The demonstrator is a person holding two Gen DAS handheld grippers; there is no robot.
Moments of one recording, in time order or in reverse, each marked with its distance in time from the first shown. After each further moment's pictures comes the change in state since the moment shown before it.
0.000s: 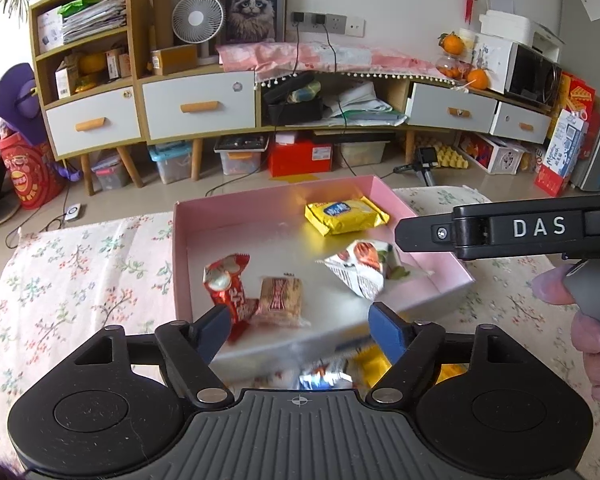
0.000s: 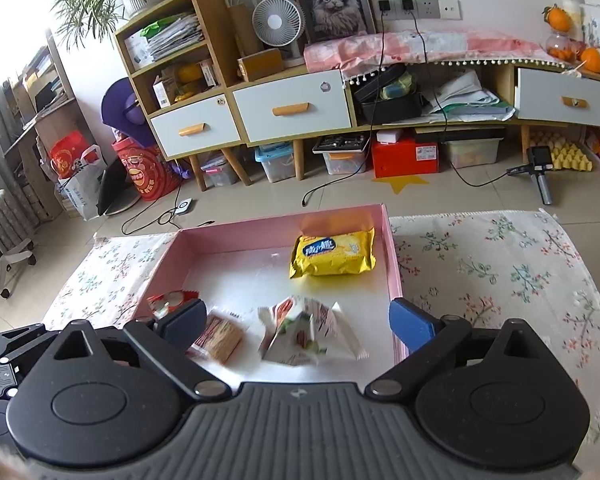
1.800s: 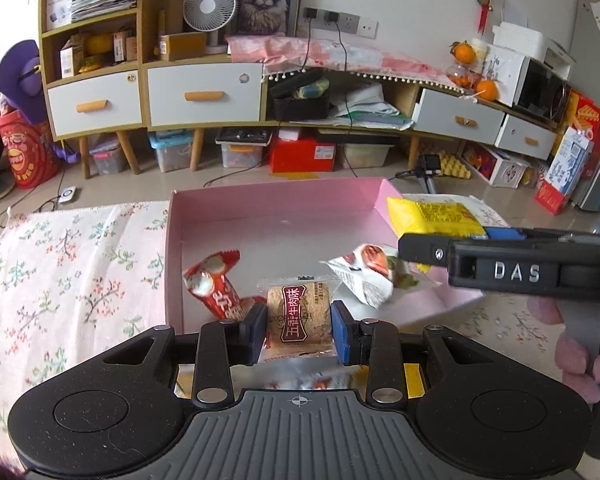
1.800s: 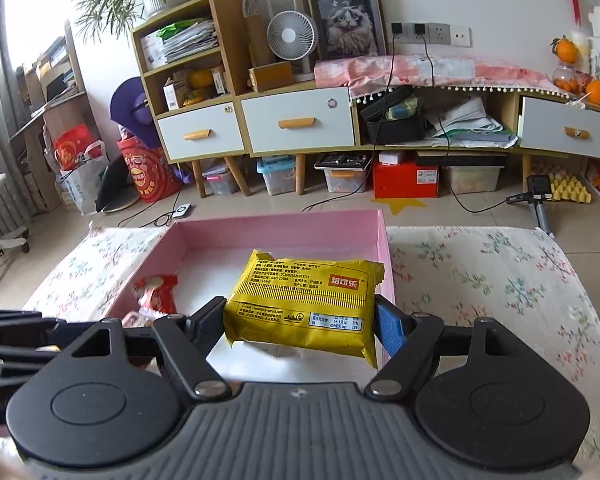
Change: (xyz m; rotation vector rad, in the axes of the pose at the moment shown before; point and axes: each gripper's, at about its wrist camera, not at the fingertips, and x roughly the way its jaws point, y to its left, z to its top) left arm 0.027 0.013 0.005 -0.058 0.002 -0.017; right arm 0.013 -0.004 -0.013 -0.081 -0.070 -0.014
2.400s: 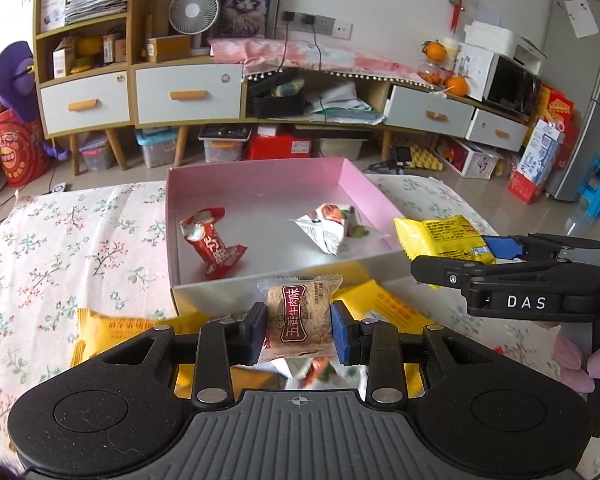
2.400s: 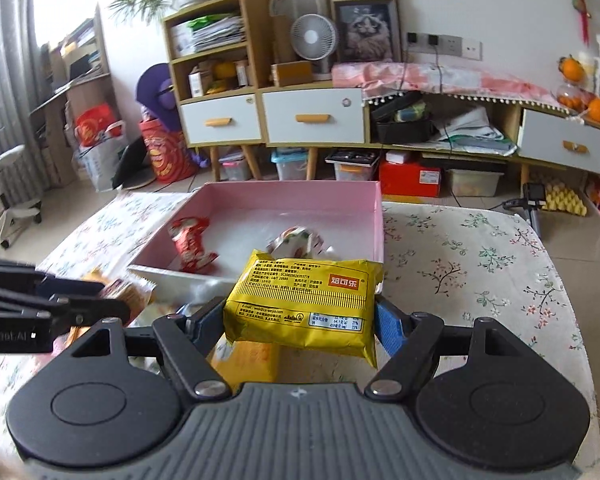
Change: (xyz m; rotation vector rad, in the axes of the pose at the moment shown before) left arm -0.057 -0.007 -0.038 0.015 -0.006 -0.066; right arm -0.050 0.003 -0.036 -0.076 -0.001 0.011
